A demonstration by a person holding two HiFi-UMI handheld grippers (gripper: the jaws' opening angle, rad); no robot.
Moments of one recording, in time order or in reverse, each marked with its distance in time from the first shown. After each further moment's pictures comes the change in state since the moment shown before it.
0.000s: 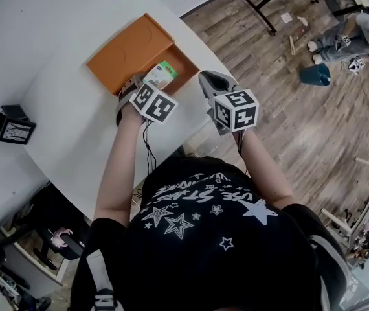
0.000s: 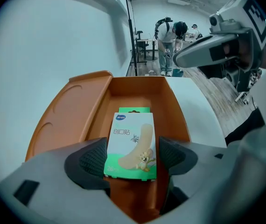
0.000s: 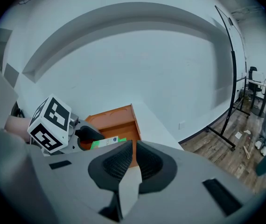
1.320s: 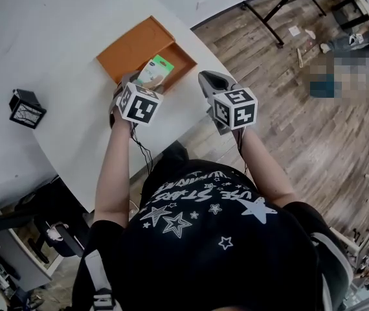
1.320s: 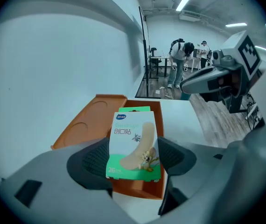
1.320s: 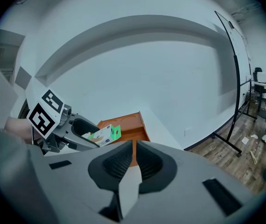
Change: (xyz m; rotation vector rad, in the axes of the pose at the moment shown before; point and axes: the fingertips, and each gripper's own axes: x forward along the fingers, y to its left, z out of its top) left arm -0.089 -0.023 0.006 -0.148 -0.170 0.102; right arm -0.063 0.018 -0.005 -0.029 -0.085 0.075
